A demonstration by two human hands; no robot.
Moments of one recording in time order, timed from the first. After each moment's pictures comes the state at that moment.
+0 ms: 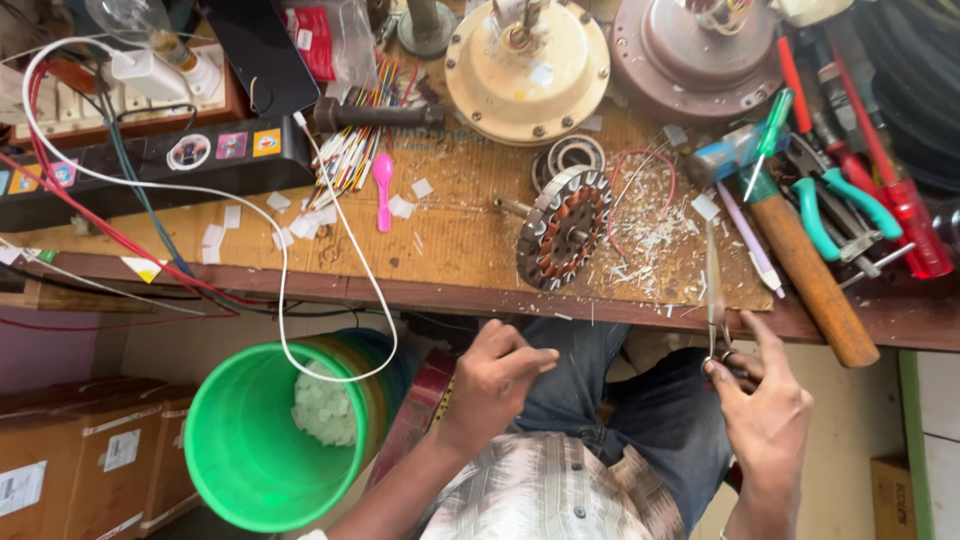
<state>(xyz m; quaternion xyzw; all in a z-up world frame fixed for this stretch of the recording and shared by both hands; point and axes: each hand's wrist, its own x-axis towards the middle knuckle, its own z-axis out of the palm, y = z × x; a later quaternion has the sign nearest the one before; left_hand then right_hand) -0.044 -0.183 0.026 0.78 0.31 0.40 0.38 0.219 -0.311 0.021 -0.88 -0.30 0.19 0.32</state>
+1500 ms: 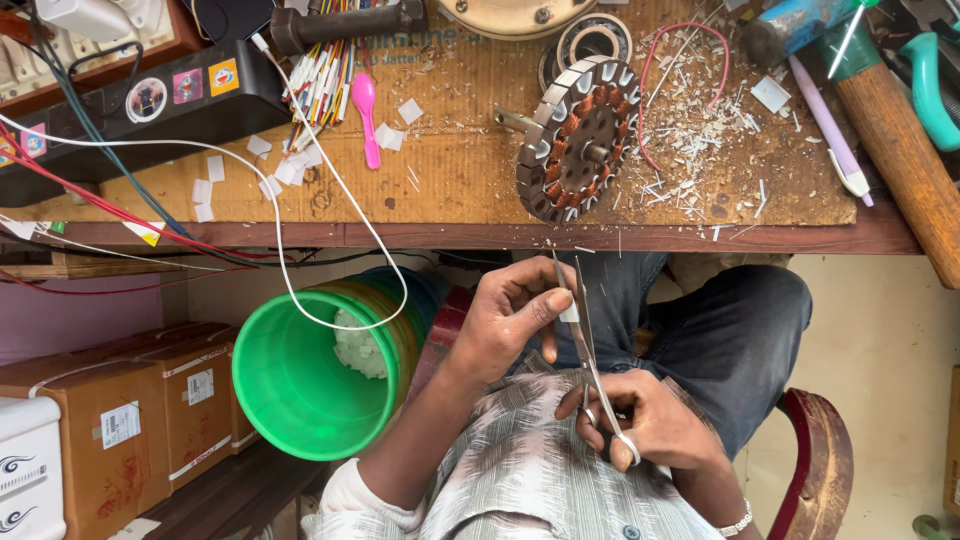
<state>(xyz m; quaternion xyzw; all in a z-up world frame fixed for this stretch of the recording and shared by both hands) -0.047 -0.172 0.009 0.41 0.28 0.26 0.83 0.130 -0.327 -0.019 -0.41 -0.24 0.81 0.35</state>
